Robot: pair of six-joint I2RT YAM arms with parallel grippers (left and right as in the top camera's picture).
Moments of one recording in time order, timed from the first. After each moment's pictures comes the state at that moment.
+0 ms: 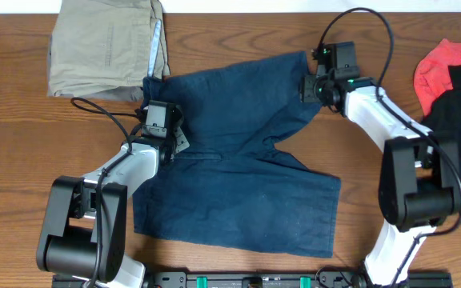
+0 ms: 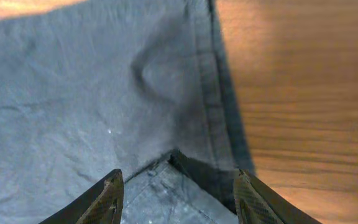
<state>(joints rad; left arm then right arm) -0.19 1.71 0.79 -0.18 -0.07 -0.64 0.17 2.01 1.34 -0.31 -0.09 0.17</state>
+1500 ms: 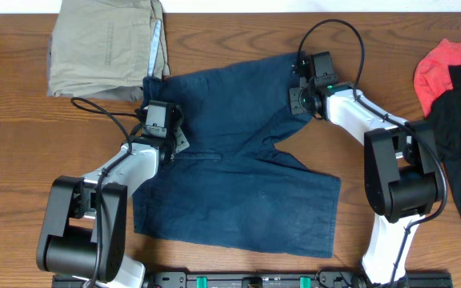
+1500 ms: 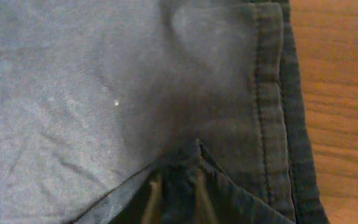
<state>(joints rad) -0.19 1.71 0.79 -0.18 -0.07 -0.64 0.24 2.09 1.34 -0.31 -0.01 0.11</state>
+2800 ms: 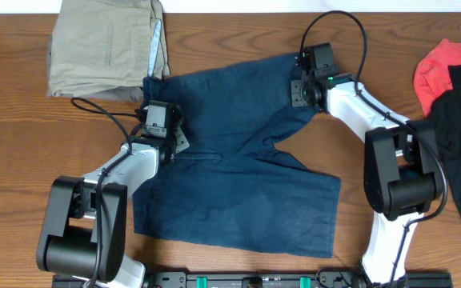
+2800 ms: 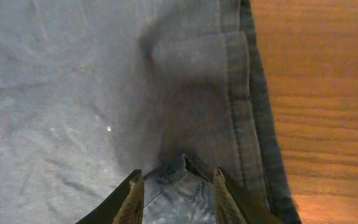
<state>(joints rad) -0.19 1.71 0.79 -0.18 -0.07 -0.64 0.24 2.11 1.43 -0.39 0.03 0.17</state>
